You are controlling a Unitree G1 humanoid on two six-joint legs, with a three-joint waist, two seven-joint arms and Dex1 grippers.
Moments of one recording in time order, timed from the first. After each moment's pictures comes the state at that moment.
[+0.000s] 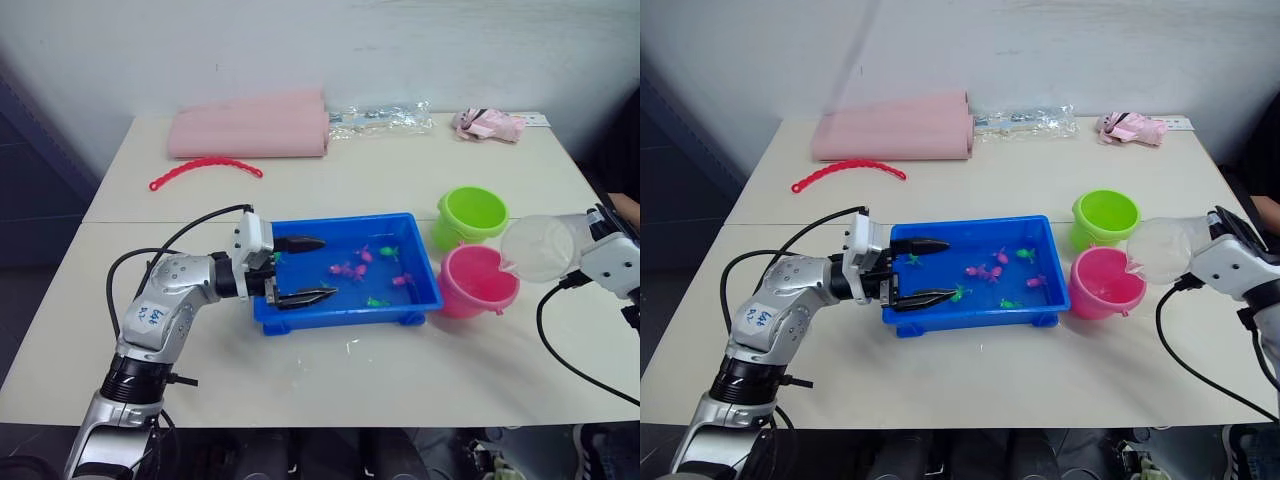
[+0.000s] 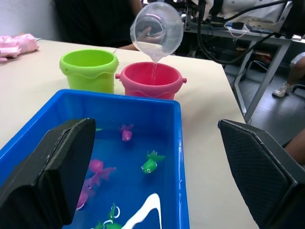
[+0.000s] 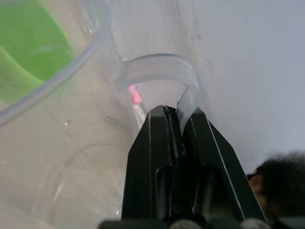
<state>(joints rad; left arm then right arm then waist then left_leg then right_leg) -0.45 0.49 -0.06 -0.14 -0.47 0.38 -1.00 -0.04 -0.85 -0.44 0.14 -0.19 -0.38 0.27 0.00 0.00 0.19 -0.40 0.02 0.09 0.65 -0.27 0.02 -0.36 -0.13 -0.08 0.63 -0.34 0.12</state>
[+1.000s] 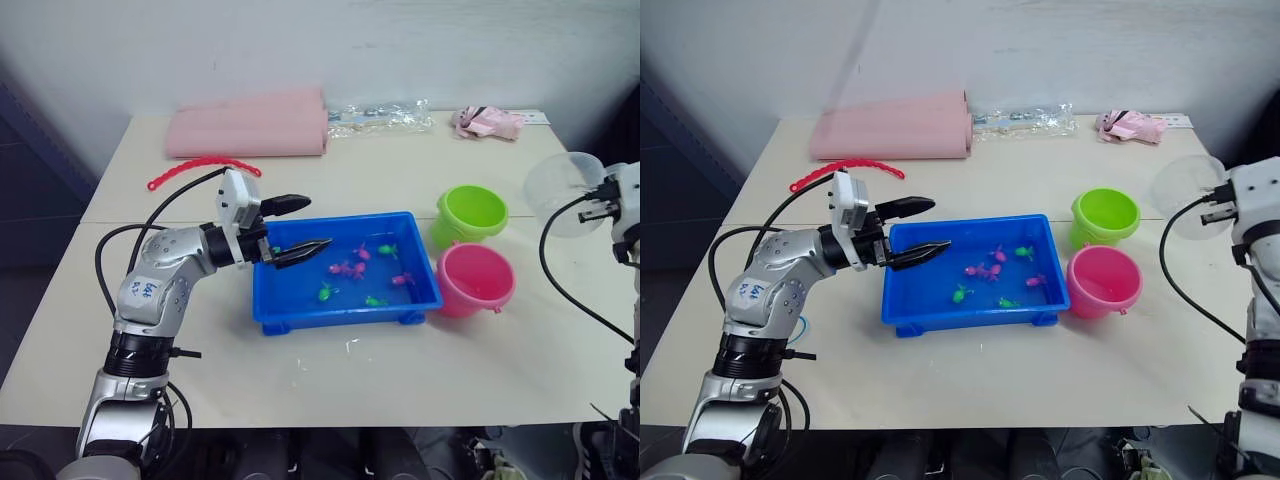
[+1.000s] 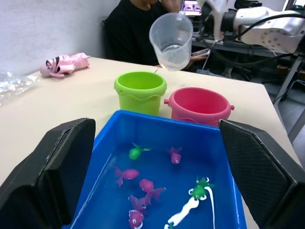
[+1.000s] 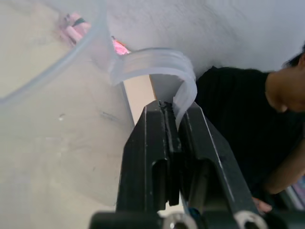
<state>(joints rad) -0.60 0.45 0.00 -0.05 -0.46 0.40 -0.90 -0.59 -0.88 -0.23 0.55 -0.09 -0.03 0.23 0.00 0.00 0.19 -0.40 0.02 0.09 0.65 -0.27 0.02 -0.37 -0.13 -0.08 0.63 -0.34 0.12</state>
